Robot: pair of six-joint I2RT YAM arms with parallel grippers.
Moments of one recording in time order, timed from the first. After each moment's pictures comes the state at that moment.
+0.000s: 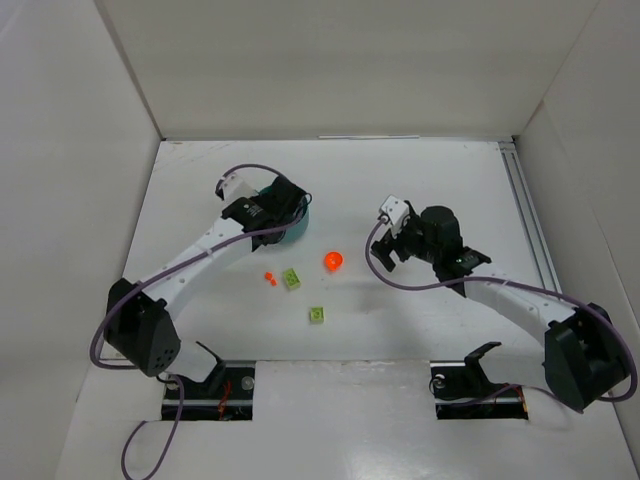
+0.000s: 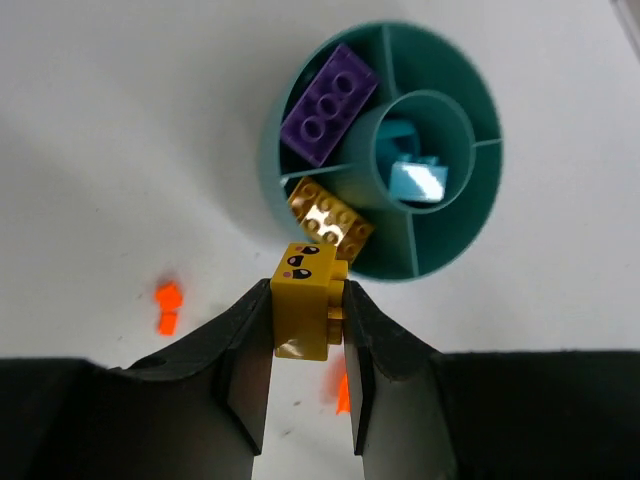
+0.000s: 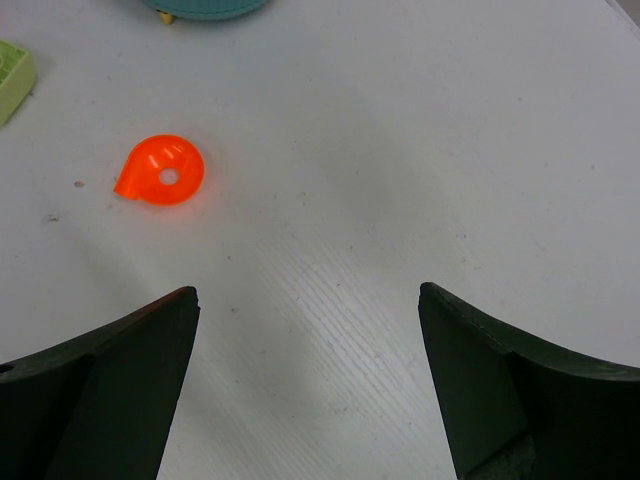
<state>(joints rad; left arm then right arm) -0.63 1.43 1.23 -0.90 -0.68 -1.37 0.49 1.22 0.67 0.11 -0.27 -0.37</state>
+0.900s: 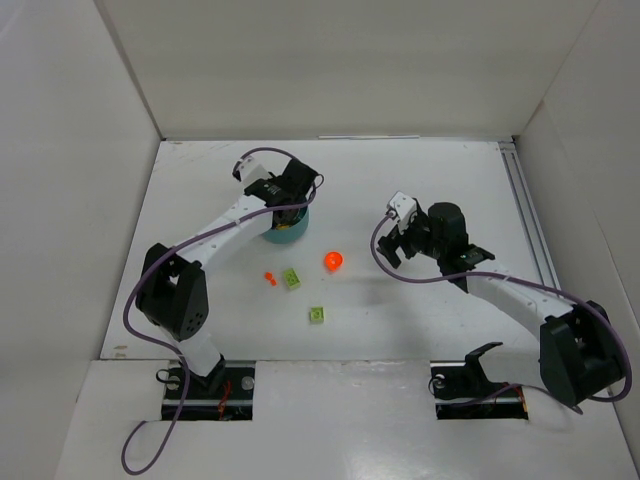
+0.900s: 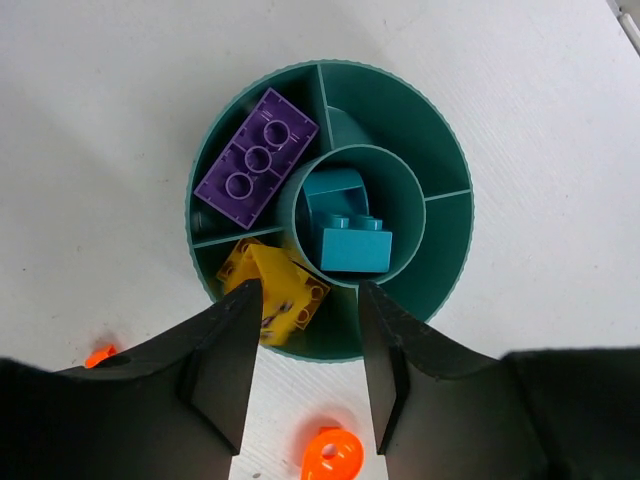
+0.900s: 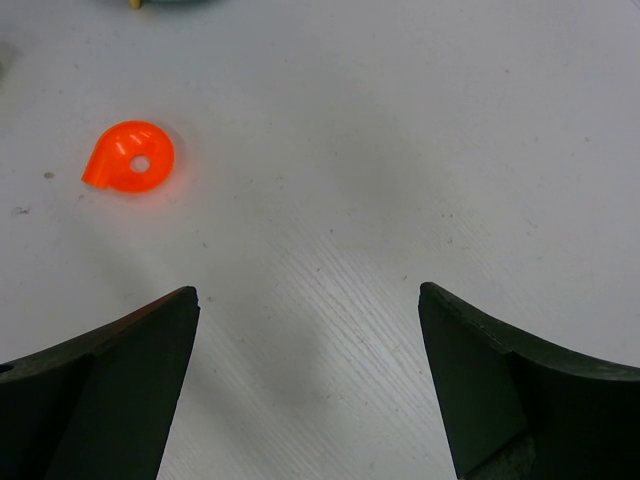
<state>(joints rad) -0.59 1.67 1.40 -0.79 -0.71 -1.29 0.41 1.24 0.67 0.11 -0.32 -0.37</state>
